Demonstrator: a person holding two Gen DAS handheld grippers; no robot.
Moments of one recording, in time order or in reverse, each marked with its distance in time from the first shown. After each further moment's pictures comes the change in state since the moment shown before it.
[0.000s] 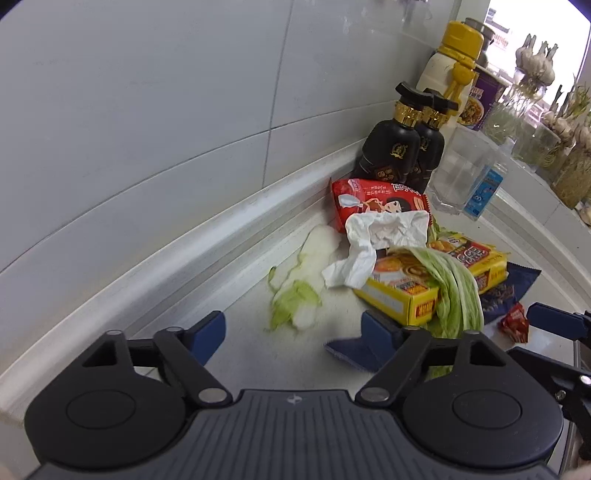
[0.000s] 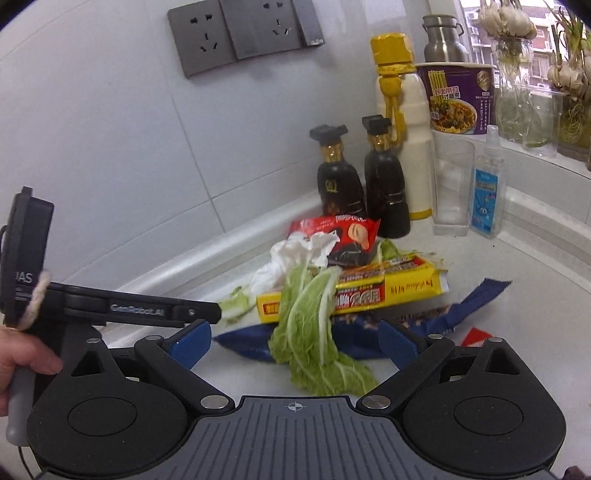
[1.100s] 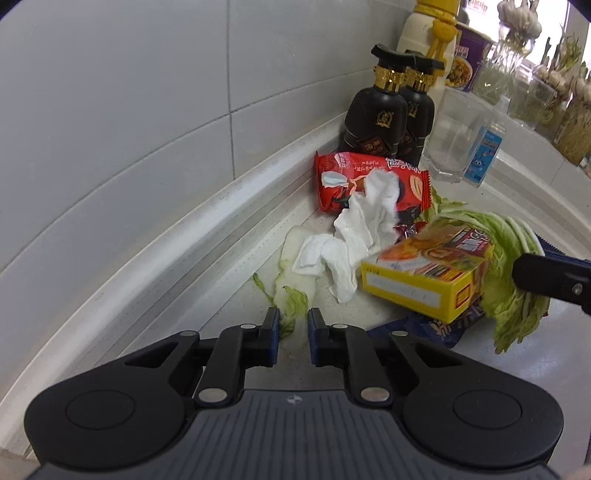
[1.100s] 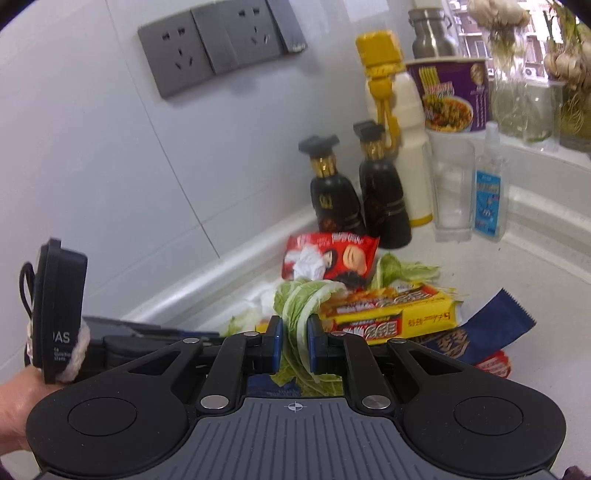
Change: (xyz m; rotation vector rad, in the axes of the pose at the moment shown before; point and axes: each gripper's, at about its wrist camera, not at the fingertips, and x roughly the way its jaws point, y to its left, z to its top) left arm 0.011 -0.010 0.004 0.112 0.050 0.026; right arm 0.006 0.001 0.016 0.081 -0.029 0.006
